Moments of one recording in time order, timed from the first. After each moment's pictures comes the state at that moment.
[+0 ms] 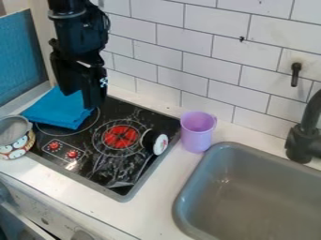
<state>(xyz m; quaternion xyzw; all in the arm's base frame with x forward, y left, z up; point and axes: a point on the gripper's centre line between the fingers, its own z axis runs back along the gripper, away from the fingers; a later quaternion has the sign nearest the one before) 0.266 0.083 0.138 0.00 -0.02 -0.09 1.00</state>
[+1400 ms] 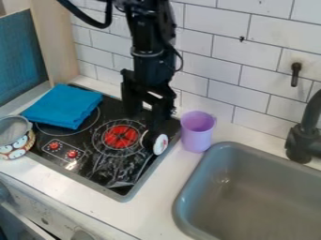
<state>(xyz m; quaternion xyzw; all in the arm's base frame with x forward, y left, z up) 0.322 0.013 0.089 0.00 0.00 -0.12 0.99</state>
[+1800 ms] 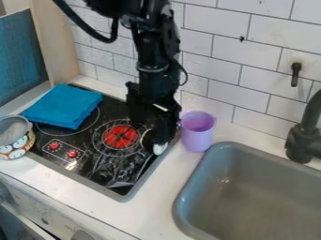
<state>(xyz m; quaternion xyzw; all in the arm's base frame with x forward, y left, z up) 0.324 0.007 0.069 0.00 -0.01 -0.11 0.99</state>
